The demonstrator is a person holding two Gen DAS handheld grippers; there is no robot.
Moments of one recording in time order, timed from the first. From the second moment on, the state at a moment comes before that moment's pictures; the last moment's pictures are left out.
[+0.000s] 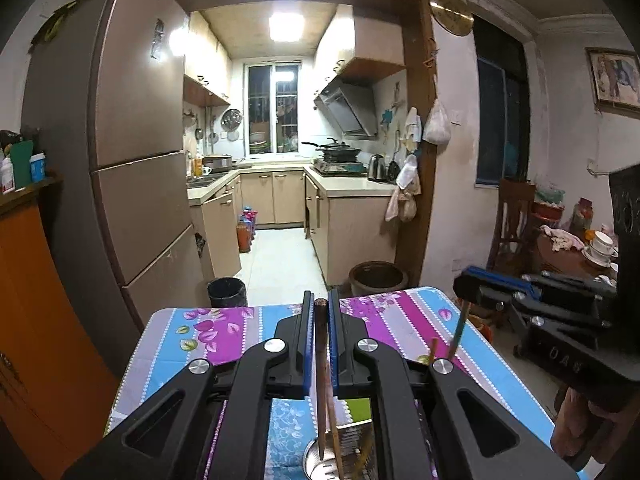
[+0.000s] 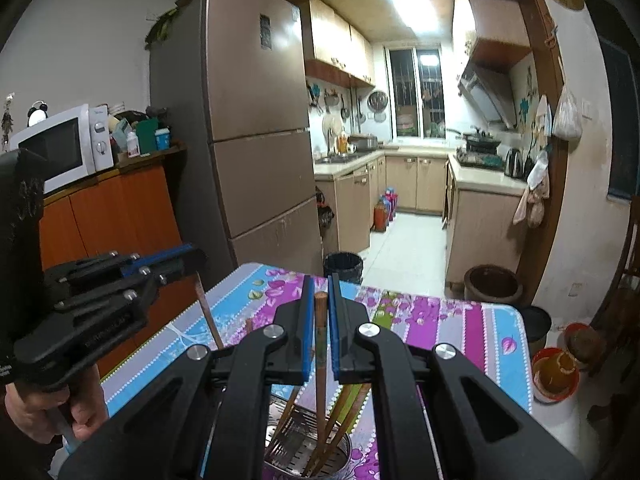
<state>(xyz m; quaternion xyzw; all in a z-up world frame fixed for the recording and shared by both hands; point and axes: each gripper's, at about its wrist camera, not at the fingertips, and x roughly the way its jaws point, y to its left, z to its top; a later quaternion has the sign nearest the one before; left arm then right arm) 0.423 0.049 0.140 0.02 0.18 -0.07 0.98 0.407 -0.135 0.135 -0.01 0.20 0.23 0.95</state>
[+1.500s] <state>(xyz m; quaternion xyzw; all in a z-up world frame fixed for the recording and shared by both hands) 0.261 0.072 0.120 0.01 0.10 -0.05 0.99 0.252 -0.169 0.142 -0.02 0.08 0.18 0.98</state>
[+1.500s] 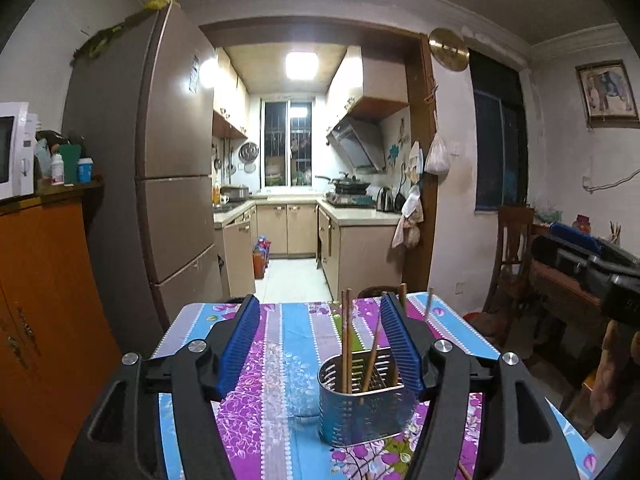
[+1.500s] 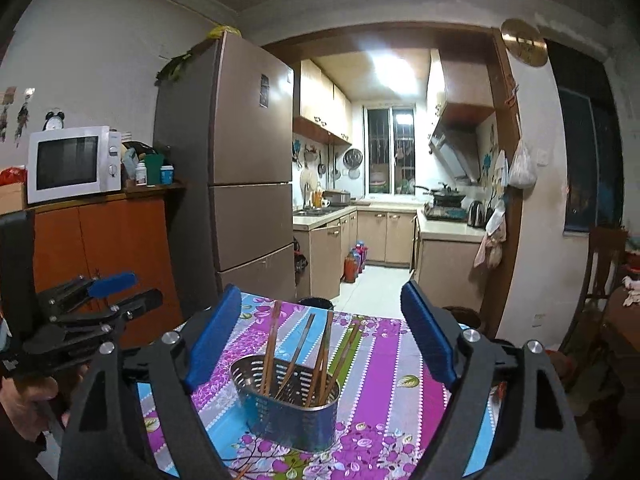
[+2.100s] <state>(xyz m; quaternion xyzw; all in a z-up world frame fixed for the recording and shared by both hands) 0.101 0.065 0.026 0.02 0.08 -0.09 0.99 0.098 -0.179 0.057 -0.04 0.06 0.17 0.98</state>
